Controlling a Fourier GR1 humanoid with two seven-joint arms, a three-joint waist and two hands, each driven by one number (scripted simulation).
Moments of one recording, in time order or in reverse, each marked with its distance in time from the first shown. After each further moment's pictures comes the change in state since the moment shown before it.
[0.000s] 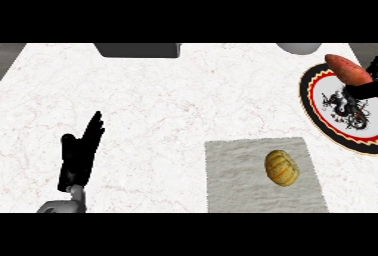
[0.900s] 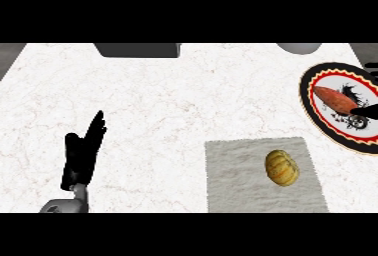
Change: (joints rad) left arm -0.009 -0.012 -0.001 0.014 -0.010 0.005 -0.006; right arm -0.056 -0.124 -0.121 0.367 -0.161 0.217 -0.406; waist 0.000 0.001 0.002
